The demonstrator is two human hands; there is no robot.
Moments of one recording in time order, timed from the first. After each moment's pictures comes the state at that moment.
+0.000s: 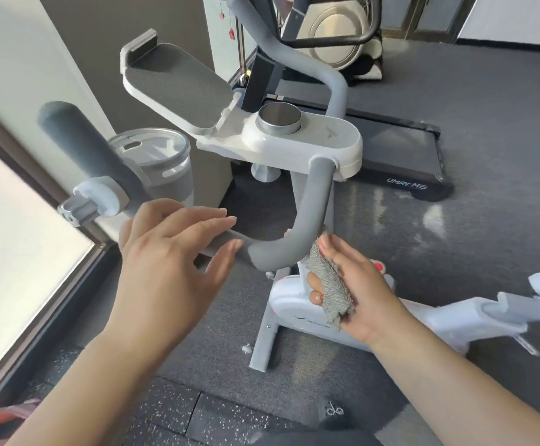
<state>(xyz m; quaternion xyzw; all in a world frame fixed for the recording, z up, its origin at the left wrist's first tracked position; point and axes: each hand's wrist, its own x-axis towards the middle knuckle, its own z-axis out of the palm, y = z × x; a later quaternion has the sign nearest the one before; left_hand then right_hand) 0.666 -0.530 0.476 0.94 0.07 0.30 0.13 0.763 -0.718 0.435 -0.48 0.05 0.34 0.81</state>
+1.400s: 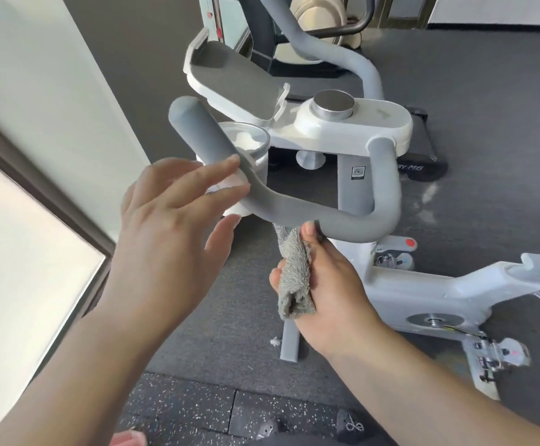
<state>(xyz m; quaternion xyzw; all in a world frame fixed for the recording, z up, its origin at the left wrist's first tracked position) 0.620 -0.418 0.512 0.94 -0.06 0.31 0.11 0.657 -0.570 0.471 -0.37 0.15 0.25 0.89</state>
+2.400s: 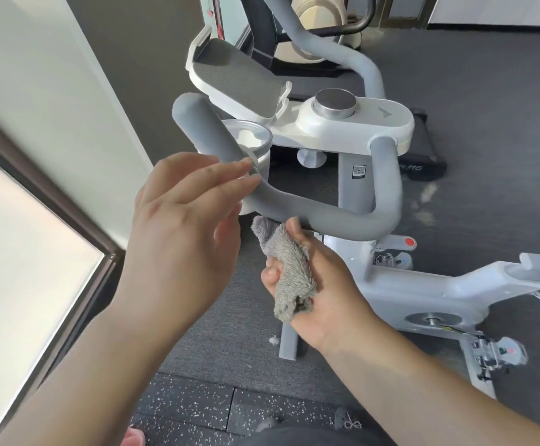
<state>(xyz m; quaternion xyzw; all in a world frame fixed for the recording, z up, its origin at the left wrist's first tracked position) 0.622 -0.426 0.513 0.92 -0.09 0.36 0.14 0.658 -0.561 0.477 -0.29 0.10 0.32 0.90</state>
